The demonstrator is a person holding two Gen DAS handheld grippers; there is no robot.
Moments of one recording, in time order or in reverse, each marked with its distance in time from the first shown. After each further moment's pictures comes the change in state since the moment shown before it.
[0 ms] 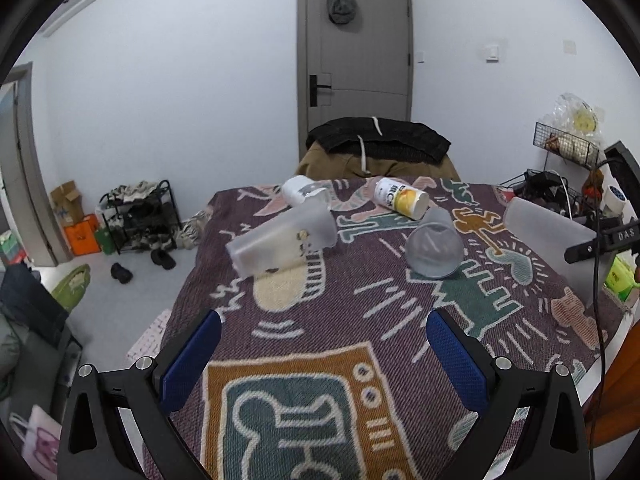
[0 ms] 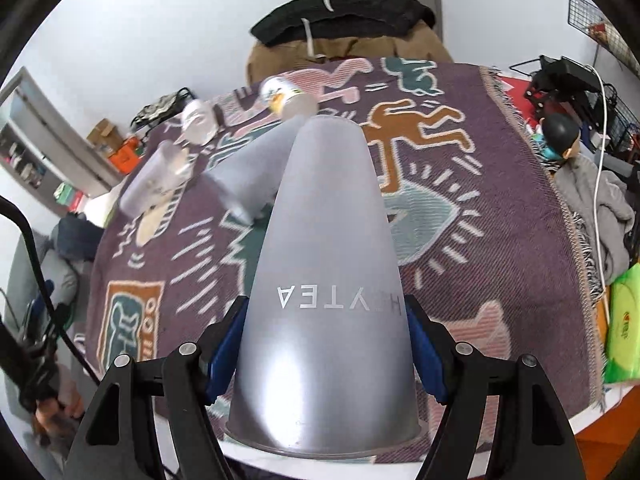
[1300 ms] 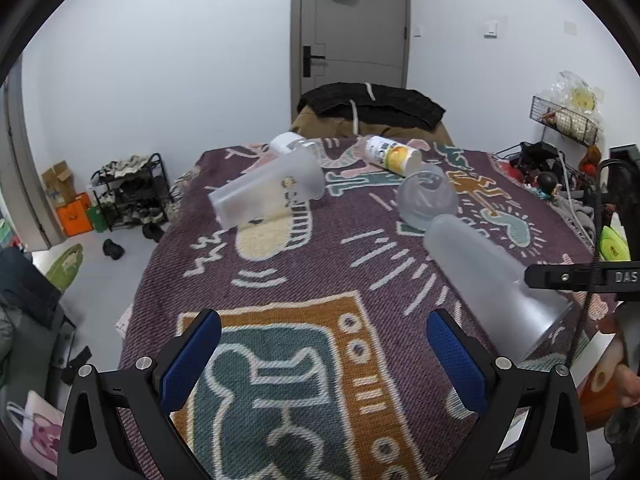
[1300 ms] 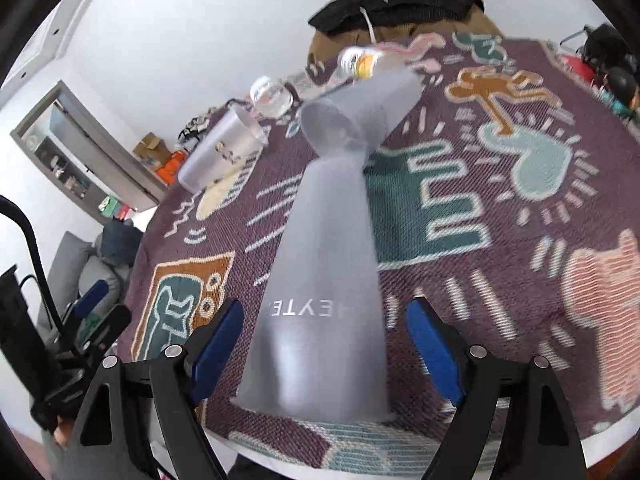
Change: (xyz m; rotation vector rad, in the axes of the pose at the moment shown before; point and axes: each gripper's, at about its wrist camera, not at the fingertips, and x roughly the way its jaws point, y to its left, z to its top) left arm 0.016 -0.014 -0.029 0.005 0.102 -0.038; right arm 0.044 0.069 -0.067 0.027 -0.116 0.173
